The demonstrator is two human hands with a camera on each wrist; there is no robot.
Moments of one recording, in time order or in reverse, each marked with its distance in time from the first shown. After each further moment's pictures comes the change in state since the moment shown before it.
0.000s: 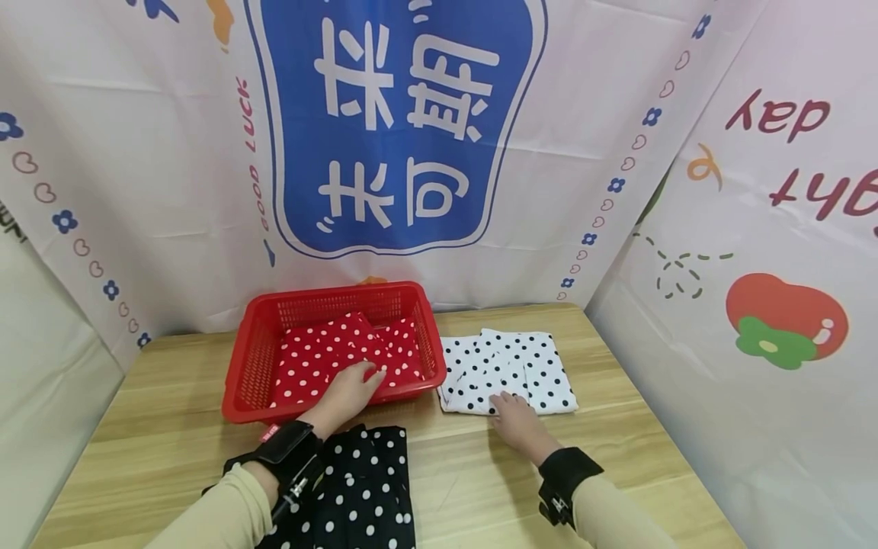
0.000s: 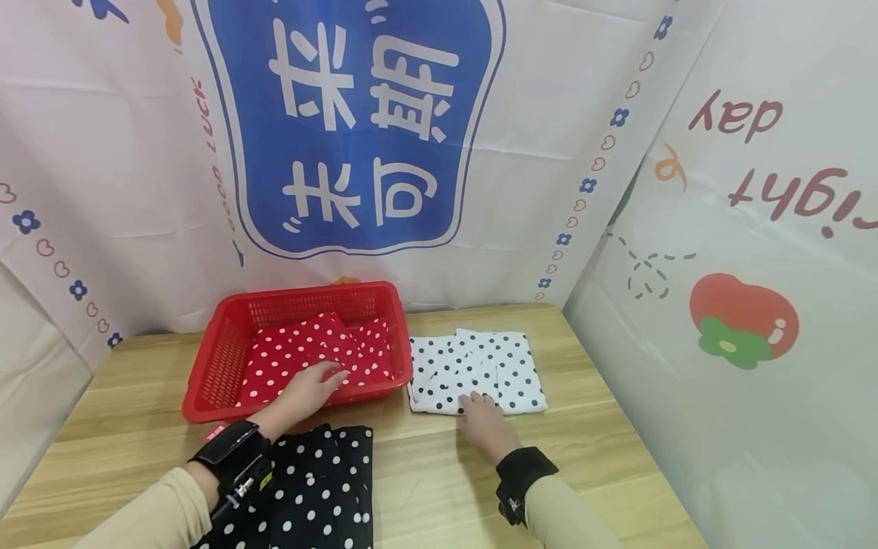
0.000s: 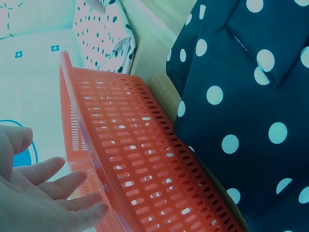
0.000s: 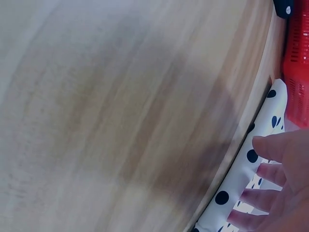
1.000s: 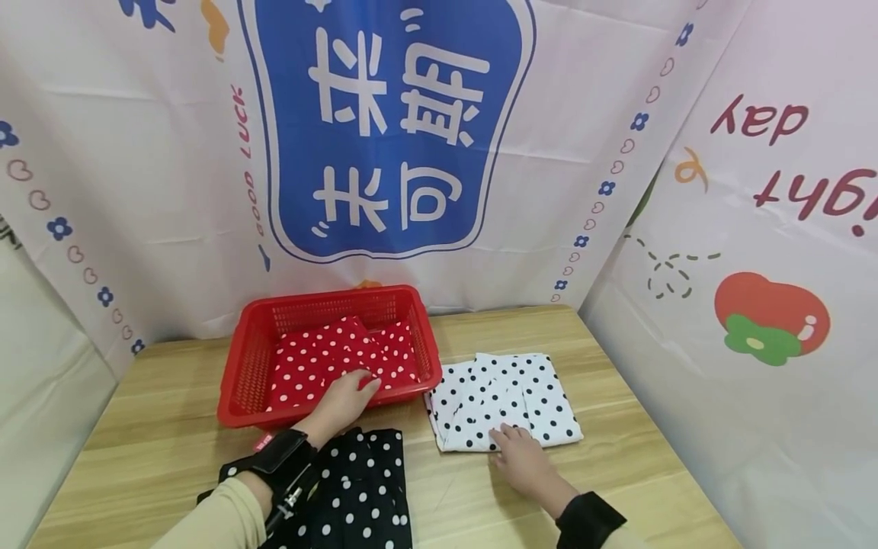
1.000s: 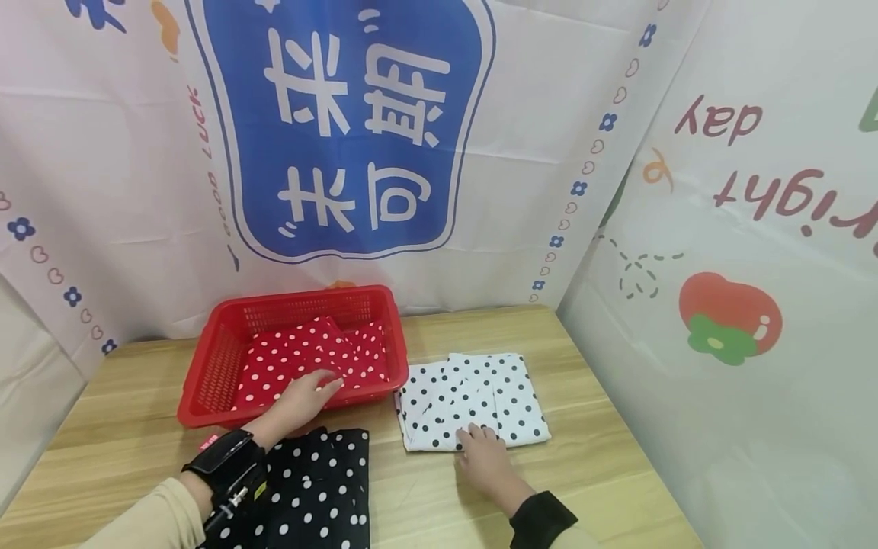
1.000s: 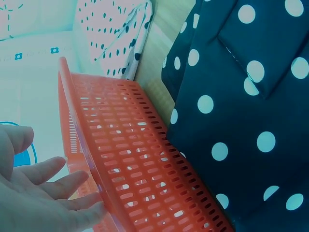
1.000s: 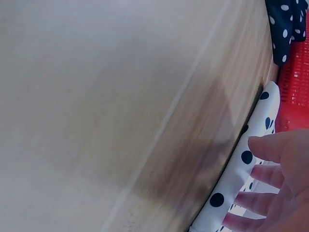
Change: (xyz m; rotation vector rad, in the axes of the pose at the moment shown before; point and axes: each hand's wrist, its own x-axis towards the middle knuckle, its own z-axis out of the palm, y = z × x) left_hand -0.009 0.001 0.002 -0.027 -0.009 -0.006; right_hand -0.063 -0.006 0.008 0.007 0.030 -0.085
